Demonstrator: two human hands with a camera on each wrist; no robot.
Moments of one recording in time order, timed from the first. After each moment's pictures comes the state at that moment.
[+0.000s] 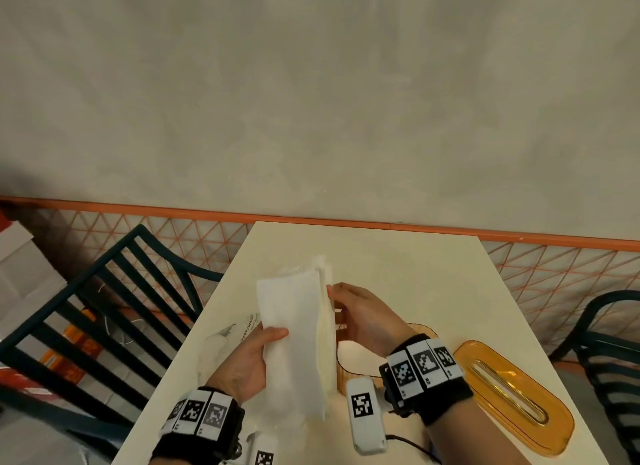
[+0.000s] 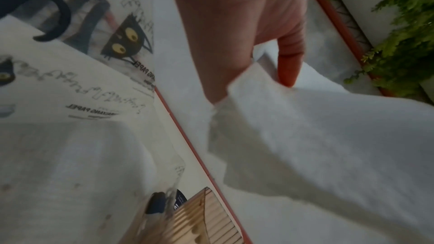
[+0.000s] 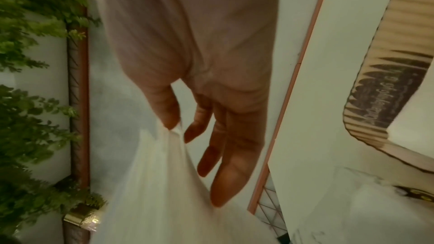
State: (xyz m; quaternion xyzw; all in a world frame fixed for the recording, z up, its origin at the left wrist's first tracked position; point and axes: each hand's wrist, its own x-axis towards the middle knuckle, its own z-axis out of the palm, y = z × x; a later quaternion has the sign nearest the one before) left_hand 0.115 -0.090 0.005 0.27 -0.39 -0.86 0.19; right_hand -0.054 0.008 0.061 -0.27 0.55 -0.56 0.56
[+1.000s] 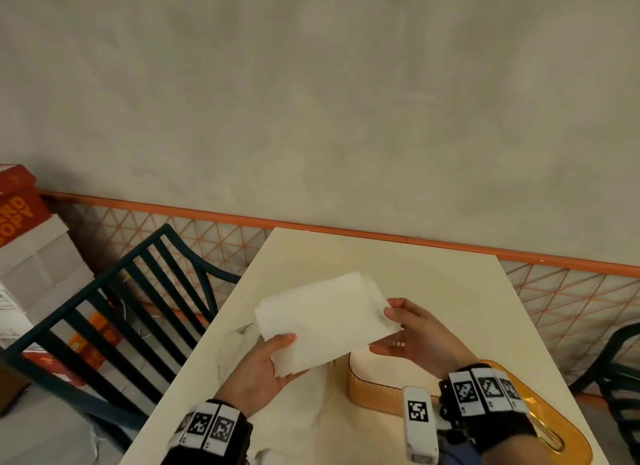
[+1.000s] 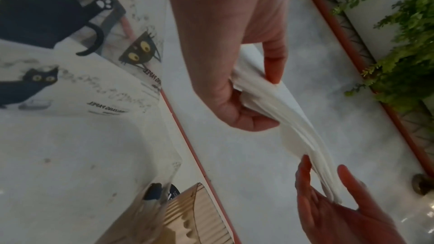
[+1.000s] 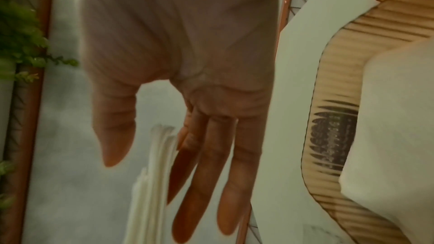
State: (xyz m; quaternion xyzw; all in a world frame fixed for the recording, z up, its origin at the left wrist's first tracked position) left_hand 0.133 -0.070 0.012 0.30 -0.33 -0.86 0.26; right_hand -0.092 0.051 0.051 -0.22 0.52 -0.61 0.55
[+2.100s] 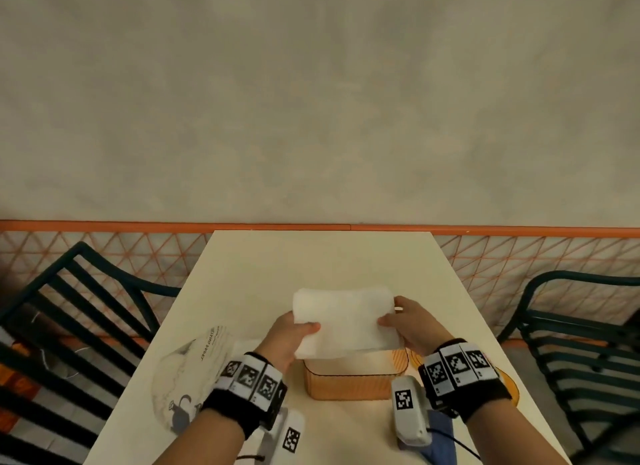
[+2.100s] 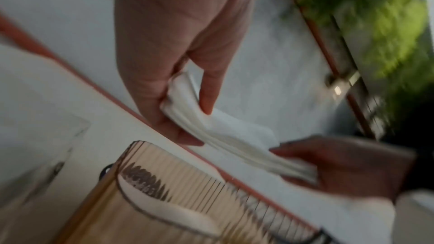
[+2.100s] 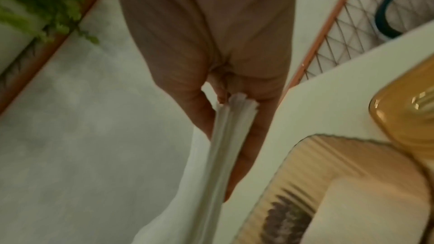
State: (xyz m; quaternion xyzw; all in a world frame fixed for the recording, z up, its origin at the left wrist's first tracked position) left_hand 0.012 -0.069 0.001 0.39 -0.57 -0.71 0.11; right_hand -0.146 0.081 0.023 -0.16 0.77 -0.50 0.37
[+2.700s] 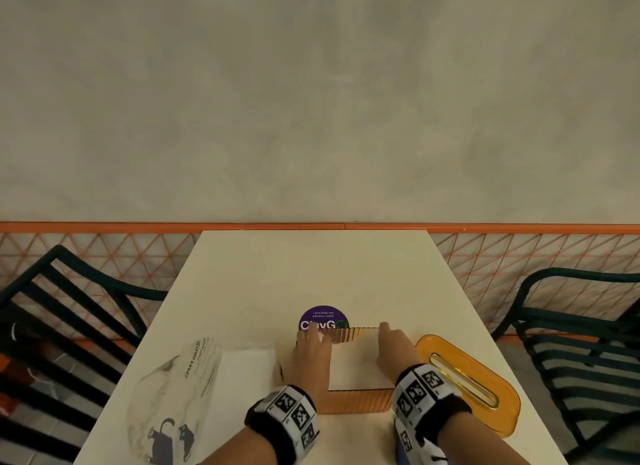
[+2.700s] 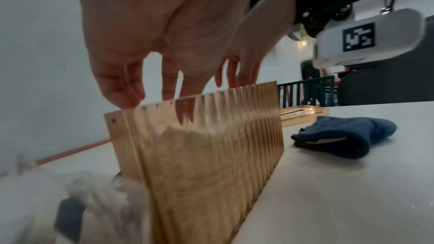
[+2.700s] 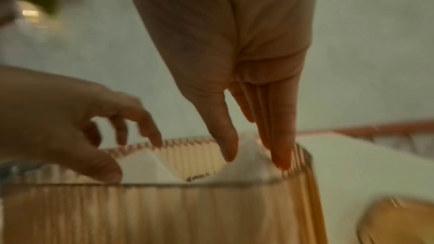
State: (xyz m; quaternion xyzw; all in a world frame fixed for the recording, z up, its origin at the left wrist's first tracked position) left_hand -0.022 -0.037 -0.050 0.29 -0.95 -0.12 0.01; right_hand -0.141 0.062 -0.029 -0.30 0.93 -0.07 0.18
